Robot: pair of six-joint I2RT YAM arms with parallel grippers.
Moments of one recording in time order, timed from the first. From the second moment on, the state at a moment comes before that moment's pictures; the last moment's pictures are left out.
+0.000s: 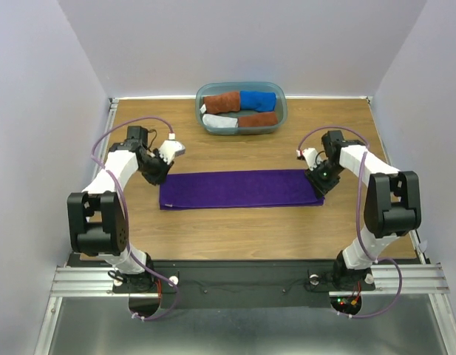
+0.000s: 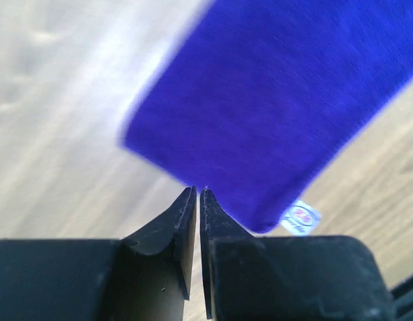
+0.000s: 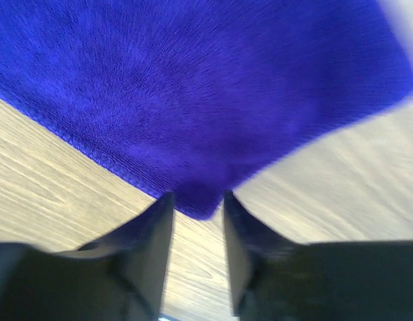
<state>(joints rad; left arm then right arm) 0.00 1.54 1.12 -0.76 0.38 0.76 0.06 1.68 1.14 -0.88 -0.19 -0.63</state>
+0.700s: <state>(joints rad) -0.04 1.52 0.93 -0.80 0.34 0.84 -0.03 1.73 1.22 -0.97 -0.28 -0.55</state>
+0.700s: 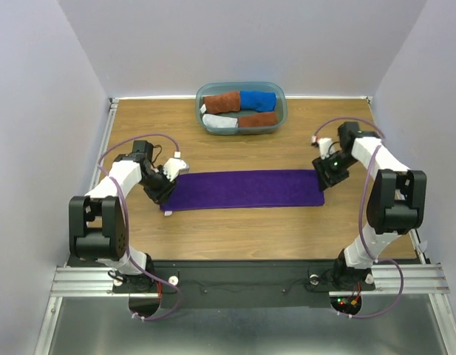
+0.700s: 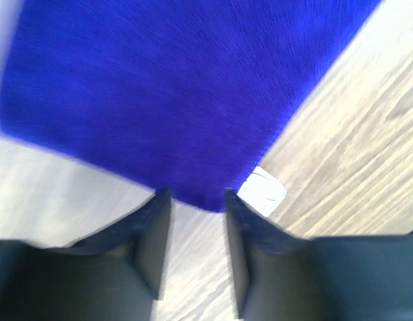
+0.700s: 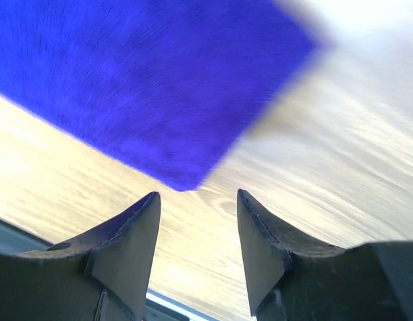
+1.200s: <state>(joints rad) -0.04 1.32 1.02 -0.69 0.40 0.69 -0.15 1.75 1.26 -0.97 -0.40 -0.25</state>
